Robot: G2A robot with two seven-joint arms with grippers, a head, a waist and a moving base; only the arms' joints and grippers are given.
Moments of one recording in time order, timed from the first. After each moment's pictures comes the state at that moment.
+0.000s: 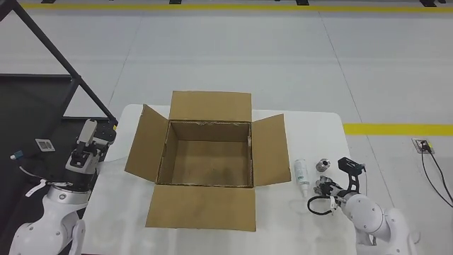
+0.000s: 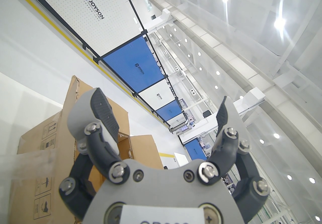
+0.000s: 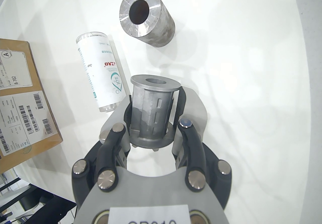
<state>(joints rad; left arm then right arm) 1.34 -1.15 -1.79 -1.86 -0.16 -0.29 -0.28 -1.18 -1.43 1.75 -1.52 -1.05 0.10 0.91</state>
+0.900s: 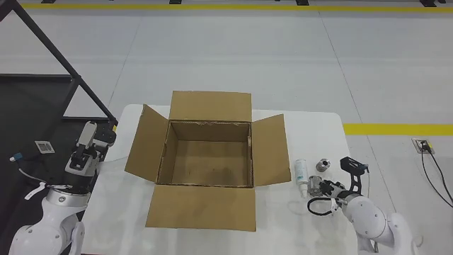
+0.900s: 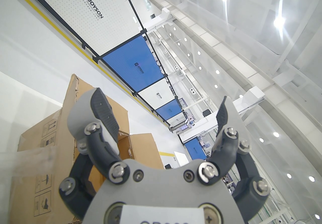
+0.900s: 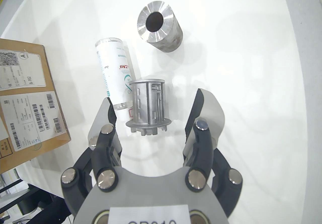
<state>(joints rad) 1.36 -1.15 -1.79 -1.87 -0.16 -0.31 -0.29 -1.24 -1.41 1.72 -1.62 -0.98 0.13 0.84</state>
